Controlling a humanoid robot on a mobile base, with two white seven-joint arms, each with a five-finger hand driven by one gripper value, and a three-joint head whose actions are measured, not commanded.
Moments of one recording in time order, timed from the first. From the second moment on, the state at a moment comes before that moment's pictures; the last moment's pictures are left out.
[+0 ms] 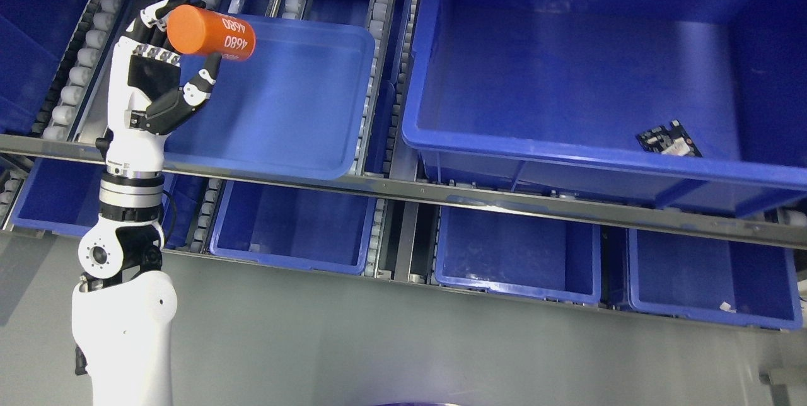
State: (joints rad) left arm -0.28 0.05 0.21 -1.55 0.37 -0.42 -0.53; right arm 0.00 0.00 0.00 0.00 0.00 -0.02 -0.03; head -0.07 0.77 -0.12
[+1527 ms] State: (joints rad) left arm -0.30 0.07 0.27 -1.67 0.38 -0.40 -0.53; right arm 0.00 0.00 0.00 0.00 0.00 -0.02 -0.03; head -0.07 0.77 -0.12
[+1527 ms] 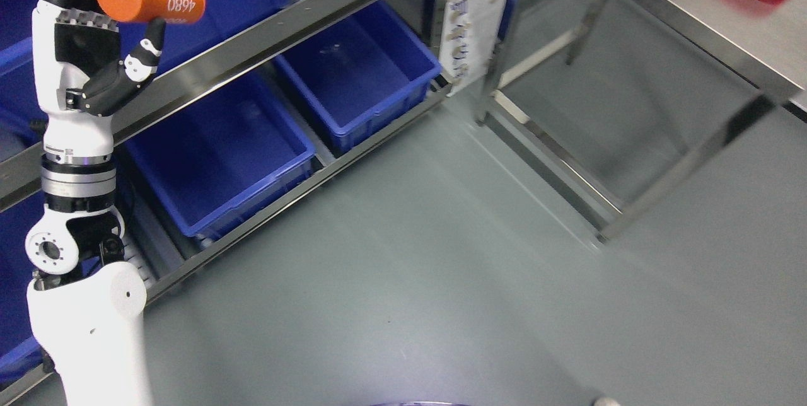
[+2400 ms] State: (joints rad) left arm -0.31 0.07 0.20 -1.68 0.38 -0.40 -0.53; right arm 0.00 0.00 0.00 0.00 0.00 -0.02 -0.03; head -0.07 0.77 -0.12
